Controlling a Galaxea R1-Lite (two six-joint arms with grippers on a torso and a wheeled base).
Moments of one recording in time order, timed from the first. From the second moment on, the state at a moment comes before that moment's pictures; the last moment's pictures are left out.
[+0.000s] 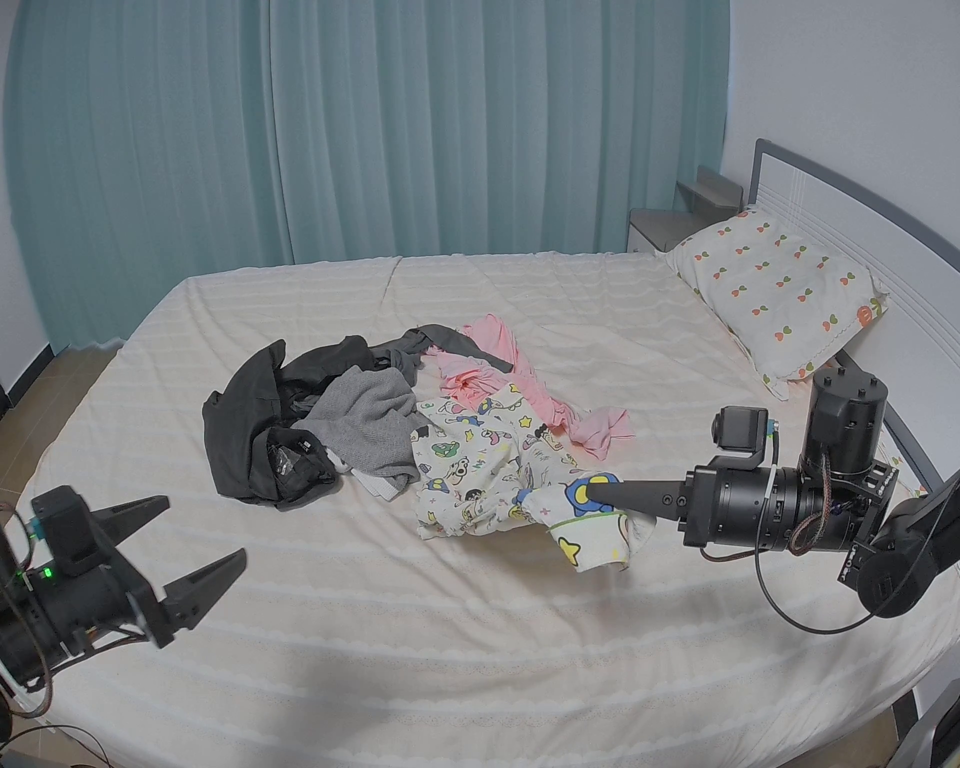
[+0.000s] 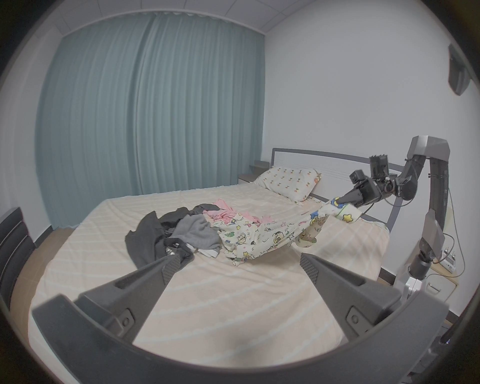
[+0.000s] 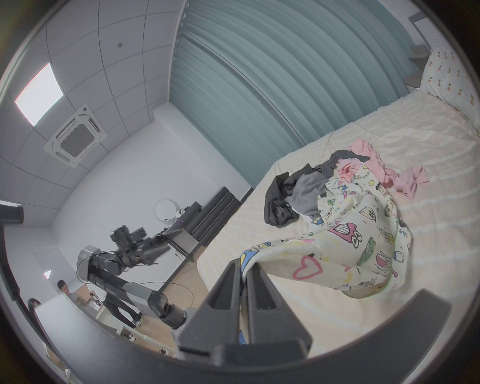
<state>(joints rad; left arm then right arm) -0.29 1.15 -0.25 -0.66 -0.16 0.03 0.51 1.76 -0.60 -1.01 0.60 0.57</state>
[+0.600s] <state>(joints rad) -0.53 2.05 -0.29 -1.40 -0.03 -0.04 0.67 1.73 -0.81 -1.09 0.44 0.77</state>
